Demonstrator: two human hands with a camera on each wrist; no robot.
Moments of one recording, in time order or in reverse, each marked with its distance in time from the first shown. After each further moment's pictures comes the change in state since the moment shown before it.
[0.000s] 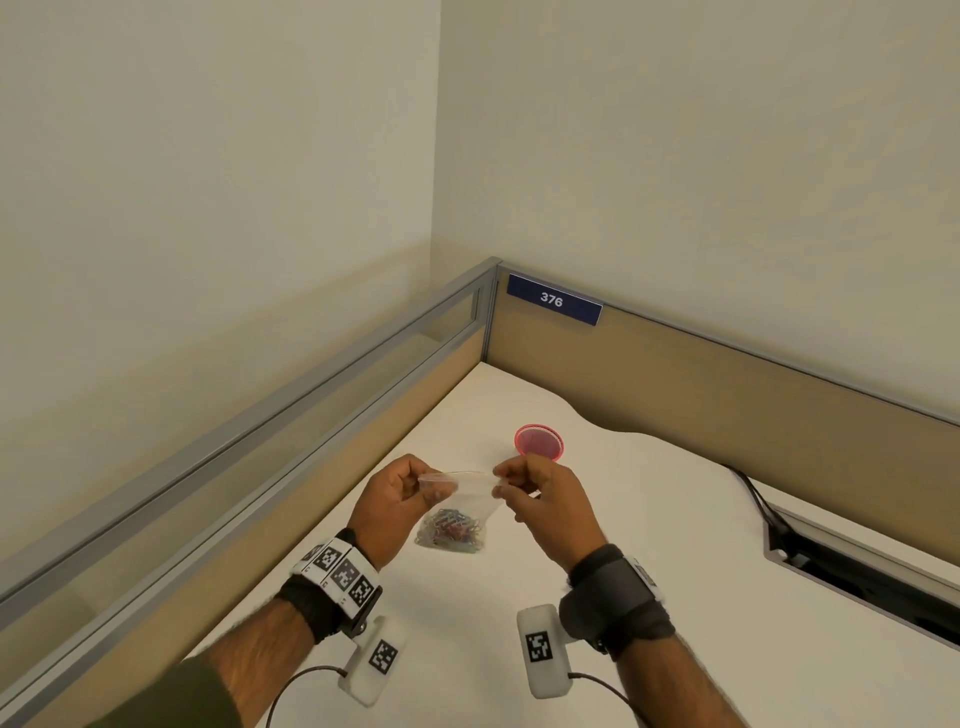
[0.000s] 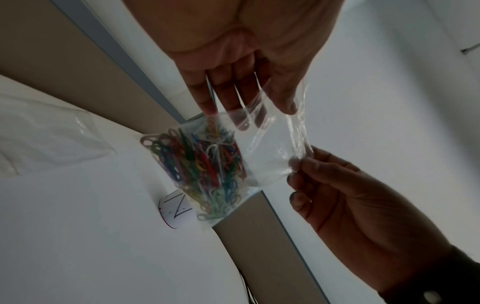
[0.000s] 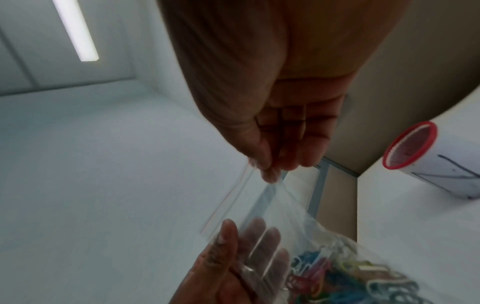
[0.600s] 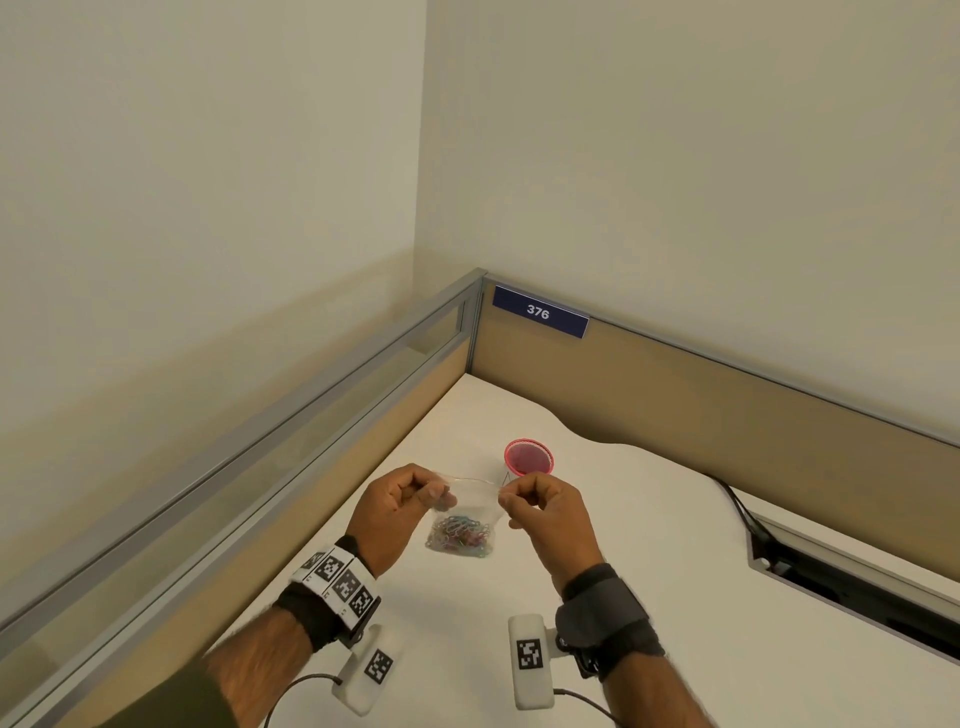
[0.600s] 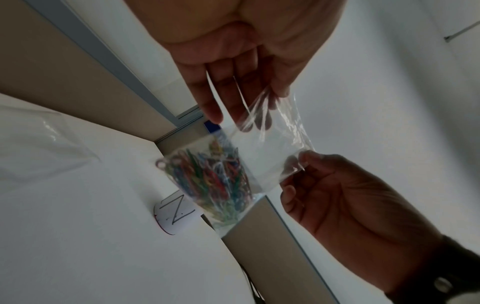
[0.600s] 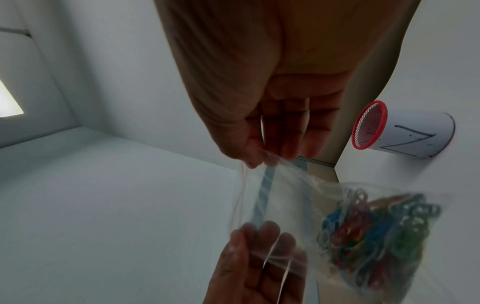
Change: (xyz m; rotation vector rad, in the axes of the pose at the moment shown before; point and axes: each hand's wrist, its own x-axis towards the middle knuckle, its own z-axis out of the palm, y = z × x) left_hand 0.026 0.002 -0.003 0.059 -0.058 0.105; right_hand 0.012 0.006 0.008 0.265 0.163 0.188
